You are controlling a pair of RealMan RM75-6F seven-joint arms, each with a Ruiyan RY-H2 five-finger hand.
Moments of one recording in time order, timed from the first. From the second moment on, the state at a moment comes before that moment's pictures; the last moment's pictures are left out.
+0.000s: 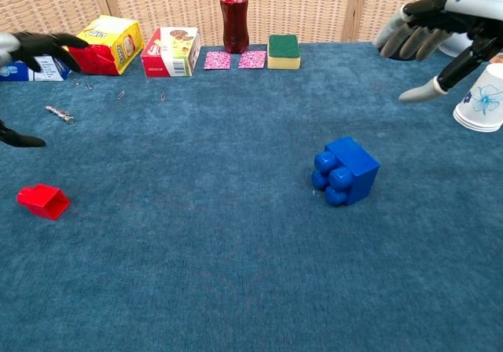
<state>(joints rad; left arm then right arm) -0.49 -1.29 -0.03 -1.56 1.49 1.21 0.19 0.63 -1.30 0.19 -1.72 -1.15 1.10 -0.07</state>
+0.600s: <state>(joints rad) -0.22 -1.21 0.03 -1.48 1.48 1.48 -0.08 0.40 -1.34 0.10 -1.51 -1.31 1.42 -0.12</state>
